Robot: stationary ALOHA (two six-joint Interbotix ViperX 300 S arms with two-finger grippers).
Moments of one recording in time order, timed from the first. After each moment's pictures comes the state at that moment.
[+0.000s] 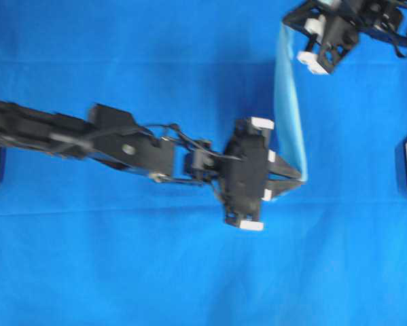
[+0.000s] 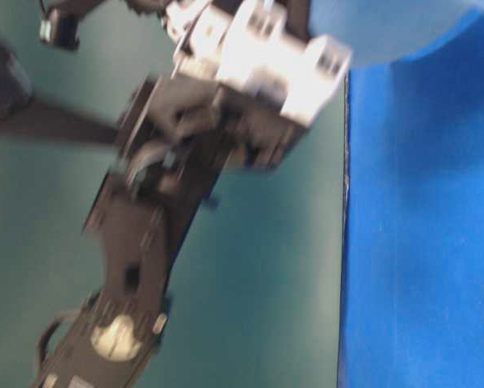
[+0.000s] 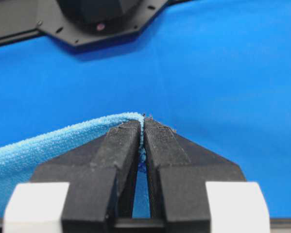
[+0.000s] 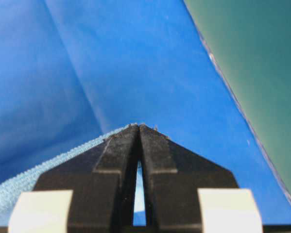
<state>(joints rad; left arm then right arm) -0.09 0.38 0.15 -0.03 -0.22 0.23 -0.57 -0.35 0.81 -0.17 0.16 0.00</state>
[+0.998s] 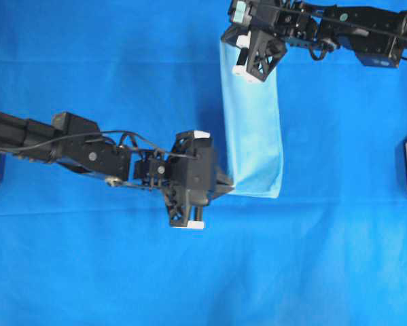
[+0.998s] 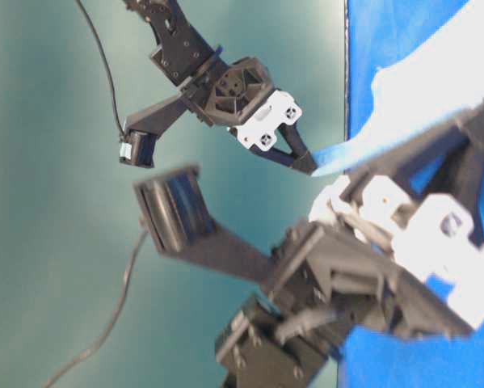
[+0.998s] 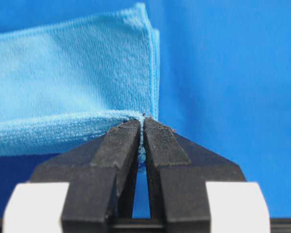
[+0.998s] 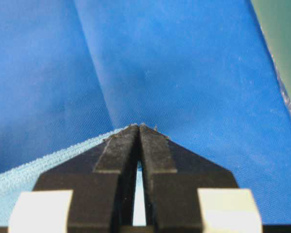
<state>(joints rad) -0.10 0.28 0.53 -0.03 -0.23 0.04 -0.48 0.10 0.53 -0.17 0.05 0.00</state>
